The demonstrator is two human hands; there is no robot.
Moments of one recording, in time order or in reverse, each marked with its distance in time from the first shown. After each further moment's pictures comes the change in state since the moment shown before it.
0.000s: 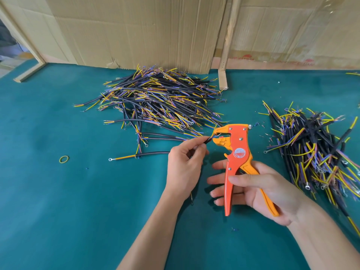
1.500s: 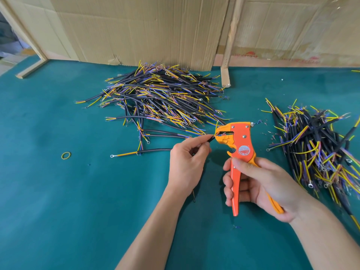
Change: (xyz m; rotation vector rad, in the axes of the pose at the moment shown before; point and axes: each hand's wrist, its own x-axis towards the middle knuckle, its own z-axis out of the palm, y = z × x) left_hand -0.001 0.005 0.001 0.028 -0.014 -0.008; right_hand 0.000 0.000 0.004 0.004 0.089 -0.027
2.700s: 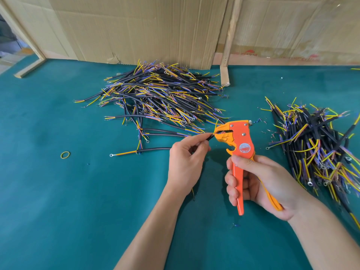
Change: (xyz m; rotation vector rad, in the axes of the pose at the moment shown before) left_hand 0.001 0.001 0.000 0.001 -0.003 0.013; right_hand 0.000 -0.003 0.003 -0.004 0.018 0.016
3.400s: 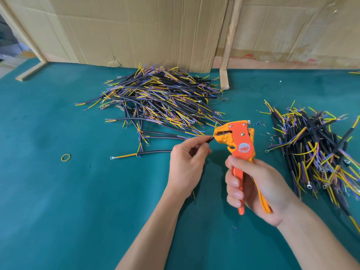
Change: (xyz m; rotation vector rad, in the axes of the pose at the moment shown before) left_hand 0.001 -0.004 0.001 -0.056 -0.013 -0.020; right_hand 0.005 0.008 0.013 0.125 0.069 -0.059
